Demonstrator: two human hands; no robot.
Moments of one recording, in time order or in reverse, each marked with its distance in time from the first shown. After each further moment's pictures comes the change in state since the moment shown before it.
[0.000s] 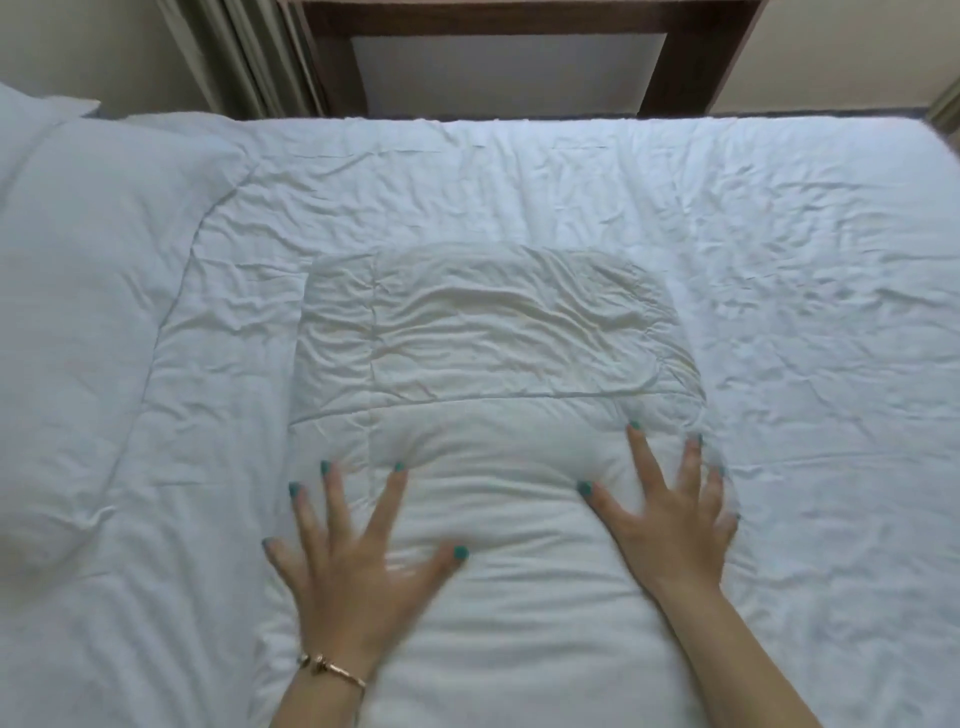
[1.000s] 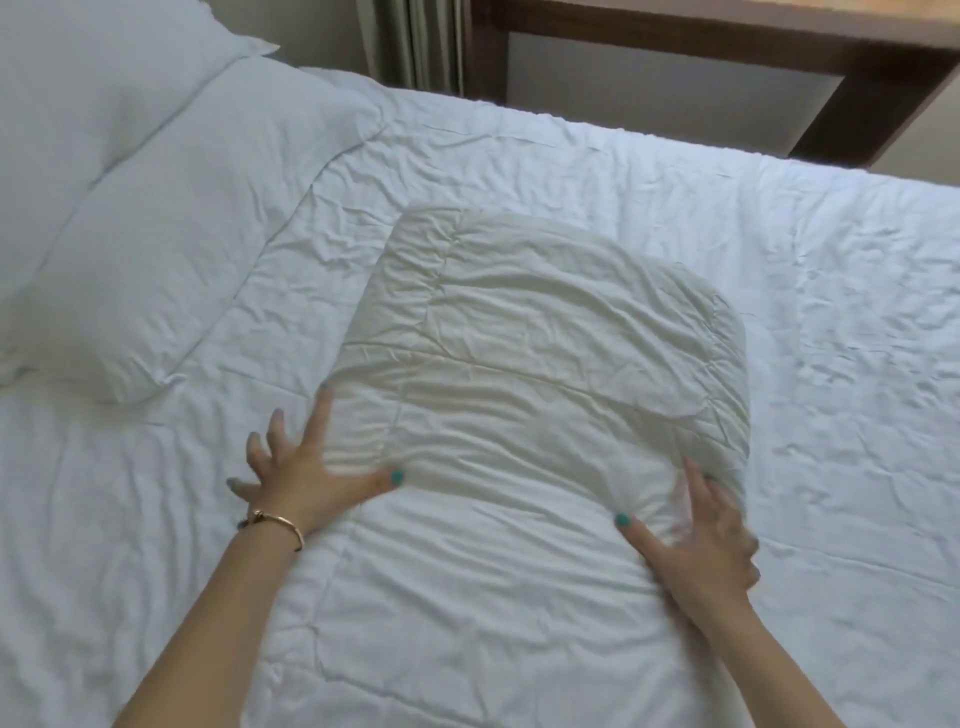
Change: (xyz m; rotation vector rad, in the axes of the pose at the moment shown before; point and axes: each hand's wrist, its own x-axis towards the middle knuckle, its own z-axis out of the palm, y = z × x) left_hand 0.016 -0.037 -0.001 -0.241 -0.146 -0.531; right_hand 0.050 0.057 -0.005 0.210 -0.155 -0.126
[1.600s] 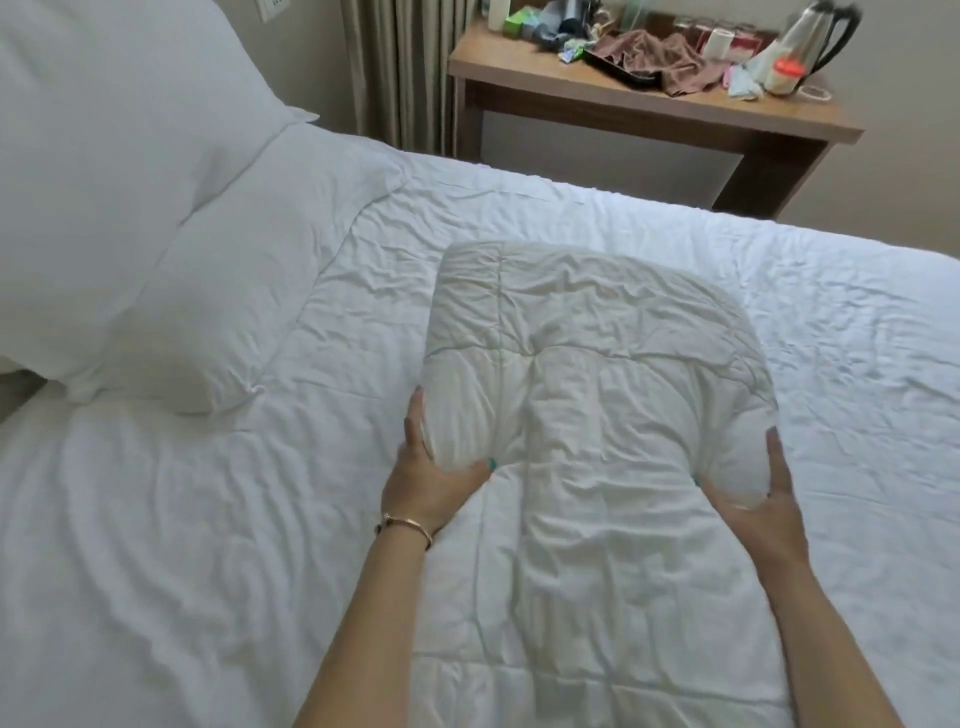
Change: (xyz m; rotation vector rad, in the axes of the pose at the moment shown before) left_hand -0.069 -0.041 -0.027 -0.691 -0.097 0.345; right_hand -0.142 -0.050 -0.022 0.332 0.269 -0.029
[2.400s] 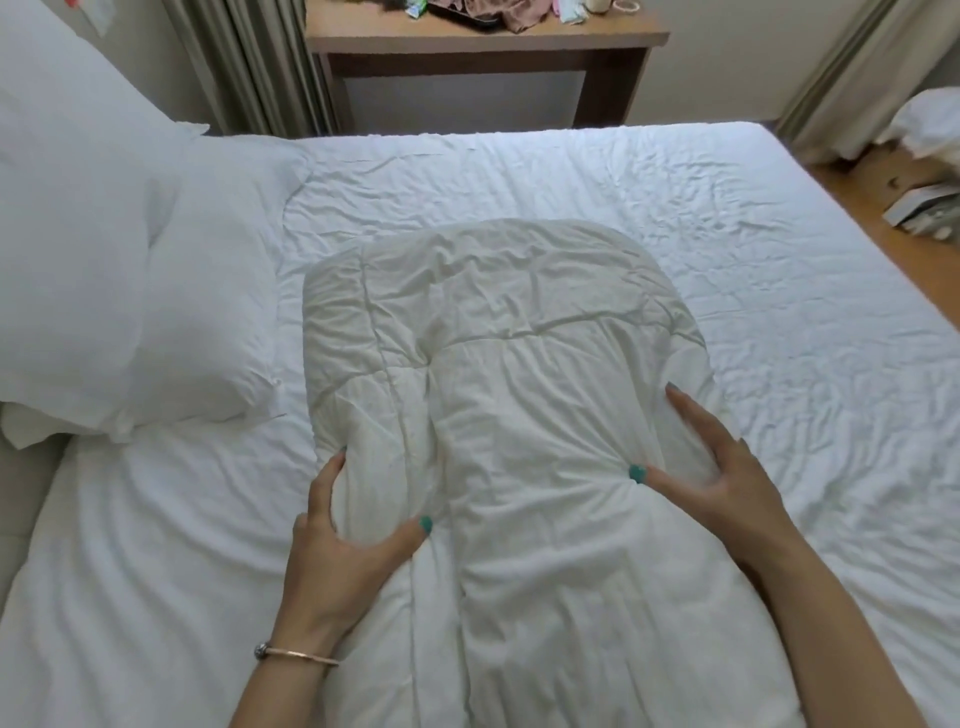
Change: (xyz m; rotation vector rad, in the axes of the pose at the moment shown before) left_hand -0.202 -0.011 -0.240 0.055 -0.166 -0.005; right_hand -0.327 -0.086 -0.027 0.054 -0.065 -0.031
